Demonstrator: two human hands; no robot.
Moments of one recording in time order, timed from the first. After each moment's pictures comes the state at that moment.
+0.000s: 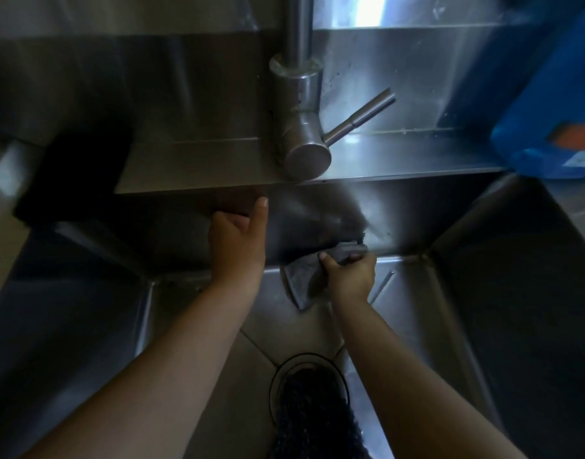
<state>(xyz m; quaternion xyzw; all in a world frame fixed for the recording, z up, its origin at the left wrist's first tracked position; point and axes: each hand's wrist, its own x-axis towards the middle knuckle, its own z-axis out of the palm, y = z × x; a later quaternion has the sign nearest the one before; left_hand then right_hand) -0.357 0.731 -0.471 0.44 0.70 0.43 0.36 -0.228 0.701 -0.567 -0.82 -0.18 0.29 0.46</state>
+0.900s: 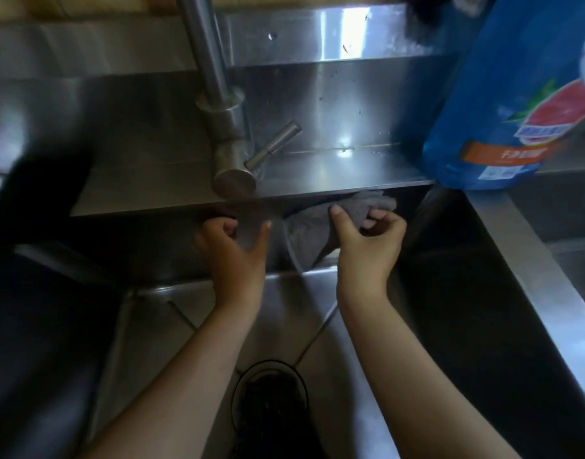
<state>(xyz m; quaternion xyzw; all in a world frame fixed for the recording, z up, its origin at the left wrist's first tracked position) -0.303 0.706 -0.476 0.53 0.66 0.47 0.24 -0.179 0.685 -0.453 -0.63 -0.18 0.29 0.70</state>
